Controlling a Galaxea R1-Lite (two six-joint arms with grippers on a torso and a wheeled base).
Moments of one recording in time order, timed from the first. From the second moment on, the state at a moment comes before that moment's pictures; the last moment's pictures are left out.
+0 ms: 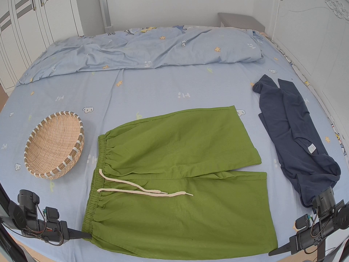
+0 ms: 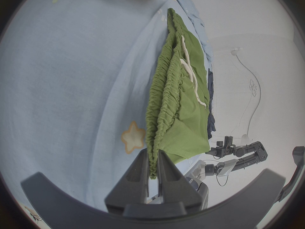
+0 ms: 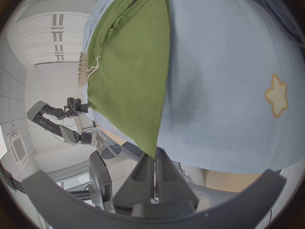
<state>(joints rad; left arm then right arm) 0.37 1.85 -0.11 -0.44 -0.92 0.04 0.10 1.64 -0.08 -0.23 0.68 0.09</state>
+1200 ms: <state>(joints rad) 0.15 1.58 -0.85 0.02 -0.90 -0.46 0.09 1.52 -1.00 0.23 0.67 0.11</state>
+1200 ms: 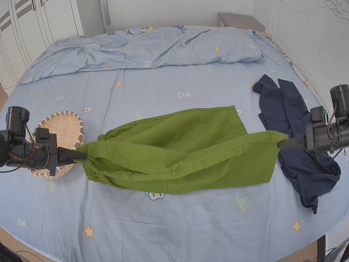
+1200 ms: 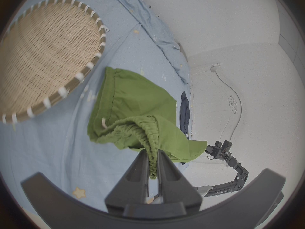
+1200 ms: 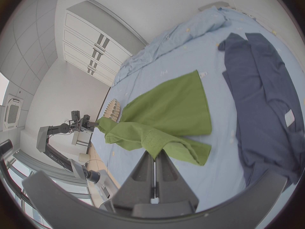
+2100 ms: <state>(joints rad) 0.14 1.93 -1.32 0.02 -0.83 -0.51 0.11 1.90 -1.65 0.29 0.62 0.14</state>
